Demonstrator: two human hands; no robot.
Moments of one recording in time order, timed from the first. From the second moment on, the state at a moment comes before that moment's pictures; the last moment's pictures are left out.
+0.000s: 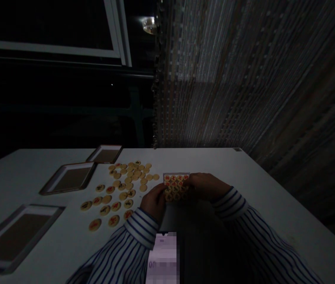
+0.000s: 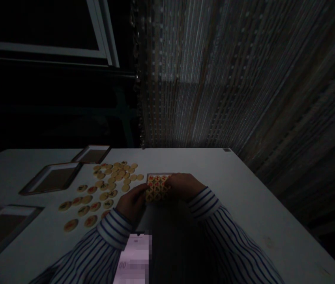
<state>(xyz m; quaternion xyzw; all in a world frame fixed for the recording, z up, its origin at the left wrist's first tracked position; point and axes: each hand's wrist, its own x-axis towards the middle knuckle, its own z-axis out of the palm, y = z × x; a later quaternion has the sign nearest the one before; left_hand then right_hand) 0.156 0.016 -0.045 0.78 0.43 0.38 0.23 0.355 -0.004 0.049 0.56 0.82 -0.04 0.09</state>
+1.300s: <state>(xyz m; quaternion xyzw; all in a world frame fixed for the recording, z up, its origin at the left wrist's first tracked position) 0.138 0.019 -0.012 0.59 0.54 0.54 0.27 0.354 -0.019 0.084 0.61 0.79 0.05 -0.07</state>
